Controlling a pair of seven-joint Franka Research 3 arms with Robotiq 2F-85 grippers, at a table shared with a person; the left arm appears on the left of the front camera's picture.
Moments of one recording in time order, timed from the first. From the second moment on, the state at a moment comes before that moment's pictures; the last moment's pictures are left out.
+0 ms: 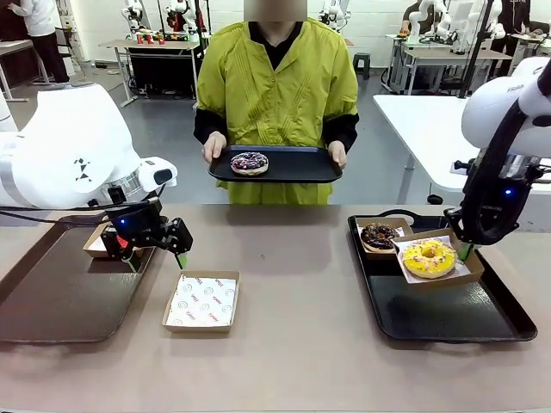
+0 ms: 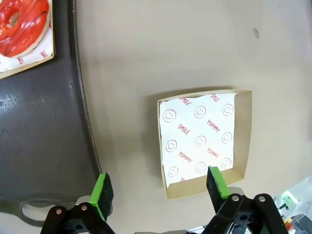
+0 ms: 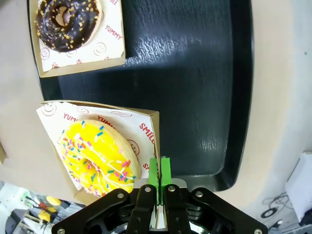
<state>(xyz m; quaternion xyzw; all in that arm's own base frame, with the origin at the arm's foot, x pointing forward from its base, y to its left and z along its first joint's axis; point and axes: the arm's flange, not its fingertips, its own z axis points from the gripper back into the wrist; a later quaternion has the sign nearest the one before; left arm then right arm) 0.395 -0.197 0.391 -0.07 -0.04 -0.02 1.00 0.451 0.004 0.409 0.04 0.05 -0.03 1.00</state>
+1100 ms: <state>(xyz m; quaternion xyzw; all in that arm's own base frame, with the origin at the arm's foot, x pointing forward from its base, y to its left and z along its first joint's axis) 0.410 -0.229 0.330 -0.02 -0.03 0.00 1.00 0.450 0.003 0.350 0.04 0.09 -0.04 0.99</state>
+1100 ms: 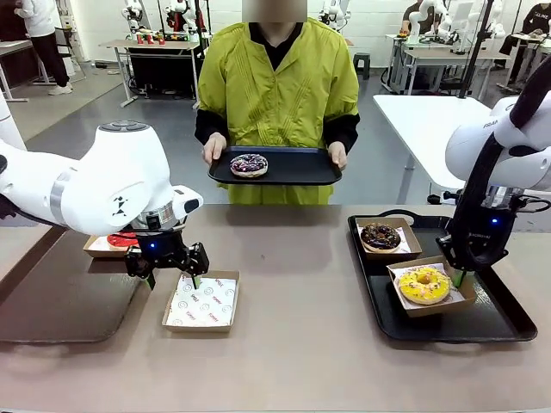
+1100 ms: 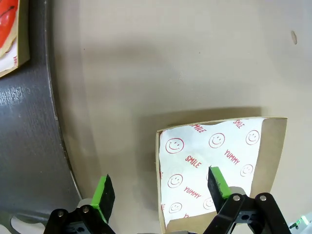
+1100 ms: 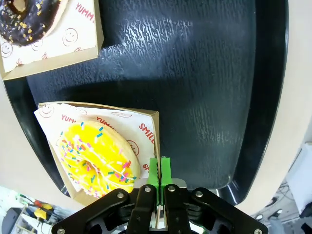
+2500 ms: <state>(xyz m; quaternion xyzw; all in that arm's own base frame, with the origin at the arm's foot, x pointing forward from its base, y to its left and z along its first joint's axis) 0.417 -0.233 0.329 -0.03 0.00 0.01 1.00 0.452 0.000 0.348 0.04 0.10 -0.04 0.99</state>
